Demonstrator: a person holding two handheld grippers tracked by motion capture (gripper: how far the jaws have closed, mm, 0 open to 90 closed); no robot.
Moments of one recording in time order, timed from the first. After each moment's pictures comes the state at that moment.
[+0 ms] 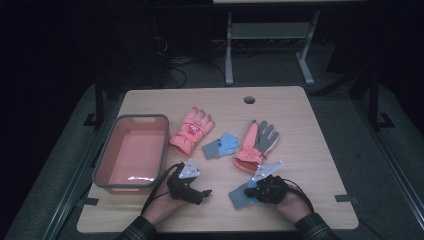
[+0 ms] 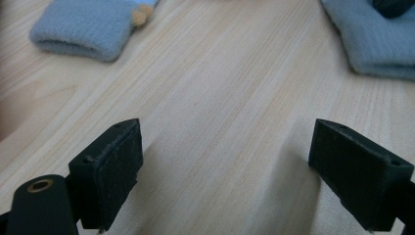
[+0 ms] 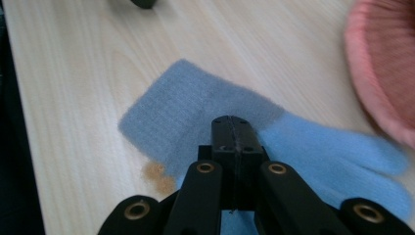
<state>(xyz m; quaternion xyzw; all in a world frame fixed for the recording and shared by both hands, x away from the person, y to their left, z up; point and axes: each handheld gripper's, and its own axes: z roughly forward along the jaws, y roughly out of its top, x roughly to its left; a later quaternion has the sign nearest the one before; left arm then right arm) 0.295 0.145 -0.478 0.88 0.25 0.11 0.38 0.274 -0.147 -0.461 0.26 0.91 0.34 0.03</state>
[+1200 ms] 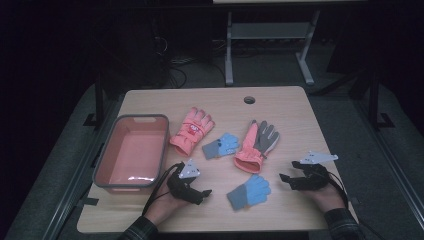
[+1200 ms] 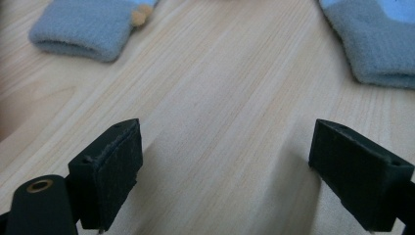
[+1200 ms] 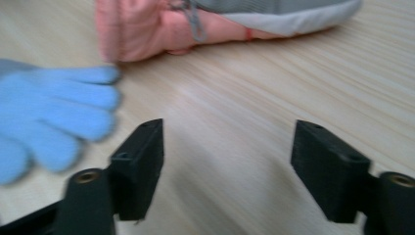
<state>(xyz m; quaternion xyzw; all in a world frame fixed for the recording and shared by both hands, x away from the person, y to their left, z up) 0.295 0.145 -0.477 0.89 0.25 0.10 0.37 0.301 -0.271 -0.475 0.40 0.82 0.38 0.15</state>
